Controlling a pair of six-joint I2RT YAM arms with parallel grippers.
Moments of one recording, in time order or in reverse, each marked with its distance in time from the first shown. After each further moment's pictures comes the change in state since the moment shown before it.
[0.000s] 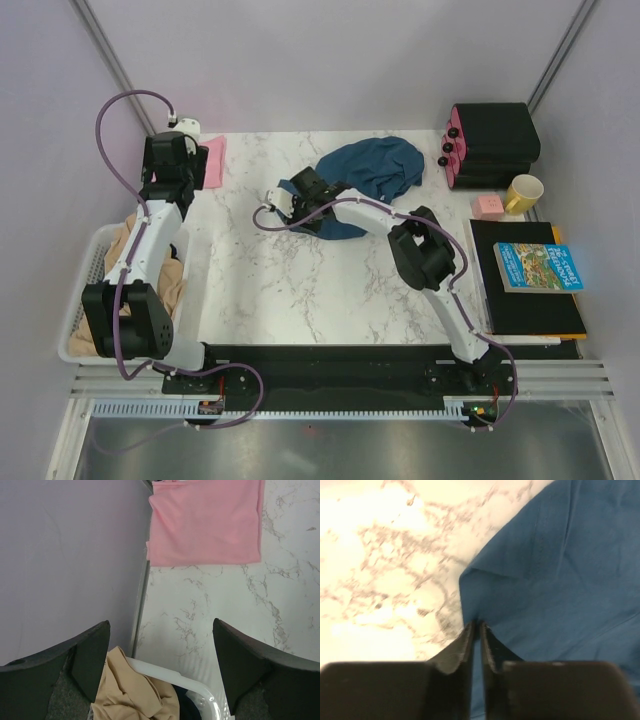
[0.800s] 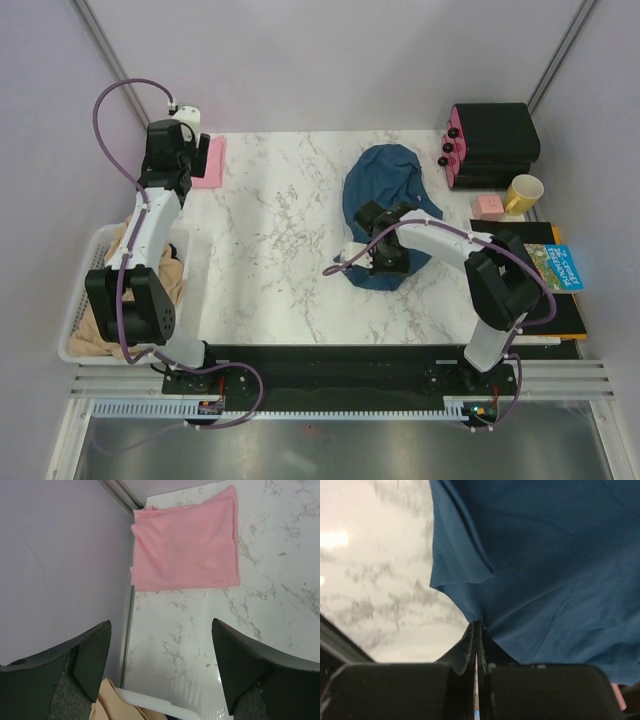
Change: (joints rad) left arm 0.028 0.089 0.102 0.016 0.119 -0.001; right arm -0.081 -0.618 -0.735 -0.439 0.211 -0.262
